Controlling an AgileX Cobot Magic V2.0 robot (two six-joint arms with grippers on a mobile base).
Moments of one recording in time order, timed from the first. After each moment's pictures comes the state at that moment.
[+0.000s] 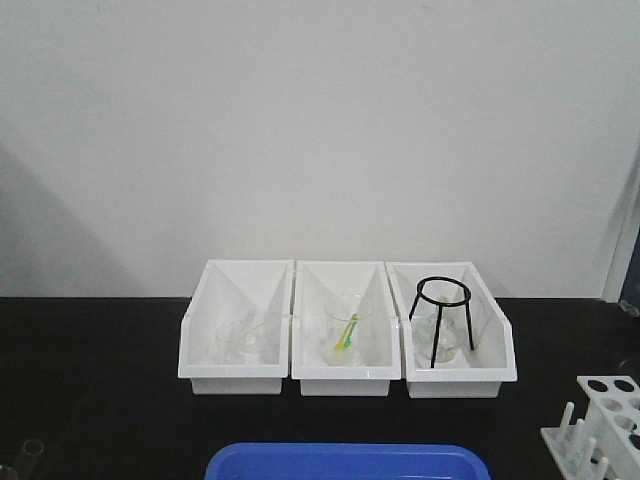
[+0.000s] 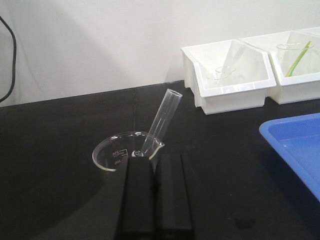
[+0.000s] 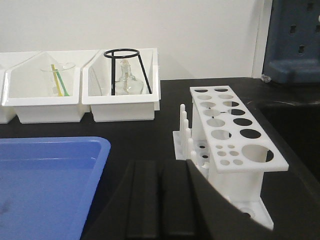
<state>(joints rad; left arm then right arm) -0.07 -0.01 0.03 -0.06 0.18 0.10 -0.01 -0.01 0.03 -0.04 0.18 0.07</state>
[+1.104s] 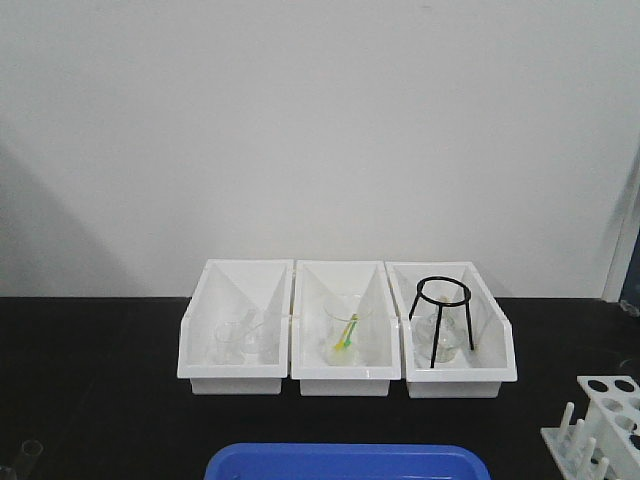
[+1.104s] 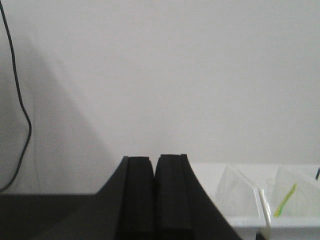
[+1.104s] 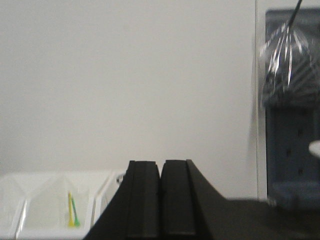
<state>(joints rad) -0.07 0.00 -0.13 -0.16 -0.05 0.06 -0.01 0.00 -0.11 -0.04 -0.10 0.07</state>
